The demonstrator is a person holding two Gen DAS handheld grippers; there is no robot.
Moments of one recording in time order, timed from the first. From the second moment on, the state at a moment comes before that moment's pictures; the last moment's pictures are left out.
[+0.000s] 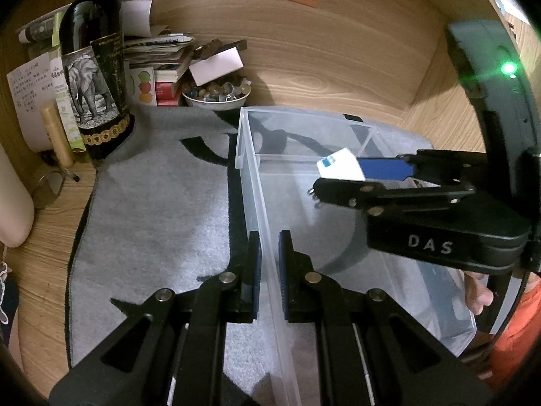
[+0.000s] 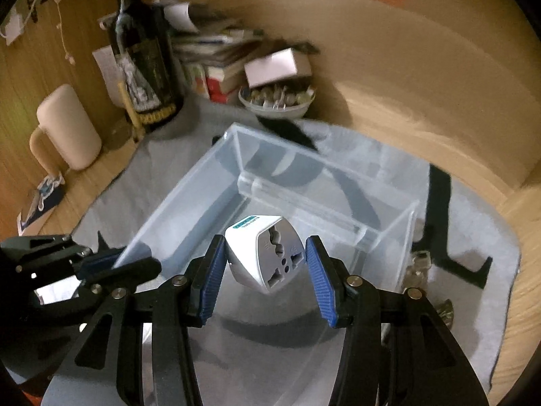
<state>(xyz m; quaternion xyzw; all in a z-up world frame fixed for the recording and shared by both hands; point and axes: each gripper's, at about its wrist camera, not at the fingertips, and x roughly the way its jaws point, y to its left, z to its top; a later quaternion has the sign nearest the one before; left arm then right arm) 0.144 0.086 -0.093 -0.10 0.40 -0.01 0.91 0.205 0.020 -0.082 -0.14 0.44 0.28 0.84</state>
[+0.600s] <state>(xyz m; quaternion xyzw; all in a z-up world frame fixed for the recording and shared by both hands) 0.144 0.082 -0.092 -0.09 0.40 -0.01 0.91 0.177 -0.009 -0.041 -0.13 0.37 0.24 0.89</state>
